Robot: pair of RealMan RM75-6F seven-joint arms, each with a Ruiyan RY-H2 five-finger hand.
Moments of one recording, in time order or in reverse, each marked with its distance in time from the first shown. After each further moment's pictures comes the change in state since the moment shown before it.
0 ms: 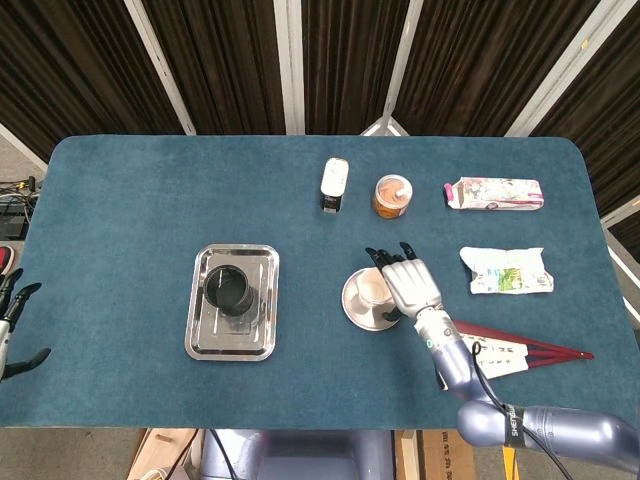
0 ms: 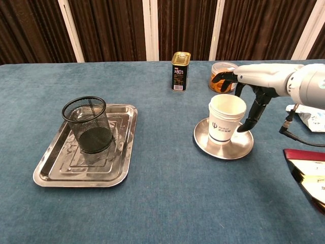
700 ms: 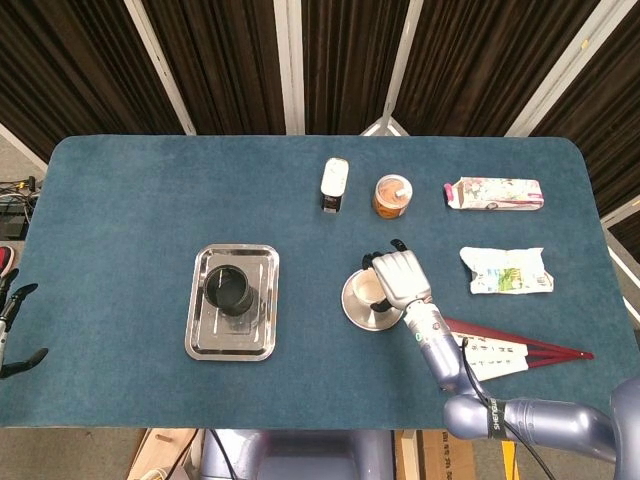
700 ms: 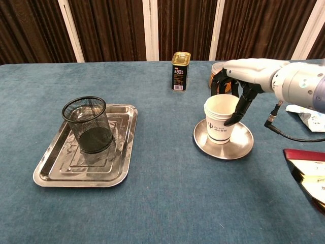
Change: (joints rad) left arm 0.002 0.009 -0.003 -0.014 -0.018 -0.008 0.001; right arm 0.036 -0.070 0.000 0.086 -0.043 0.028 0.036
